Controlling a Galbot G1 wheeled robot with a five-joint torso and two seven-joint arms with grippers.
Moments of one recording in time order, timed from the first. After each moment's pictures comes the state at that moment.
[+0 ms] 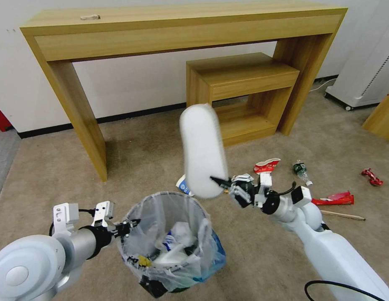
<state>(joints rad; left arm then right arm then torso) 1.50 -0.76 -0.65 -2.44 -1.80 0.74 -0.79 -0.93 1.00 0.17 1.67 0.88 0.20 -1.18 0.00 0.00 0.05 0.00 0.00</state>
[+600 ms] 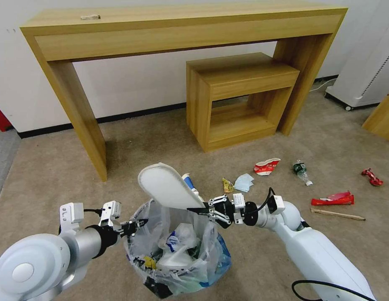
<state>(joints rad) 1.49 -0.77 -0.65 -2.43 -1.78 0.74 -0.75 -0.91 1.03 0.10 1.61 0.74 0.24 -1.25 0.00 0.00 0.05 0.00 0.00</state>
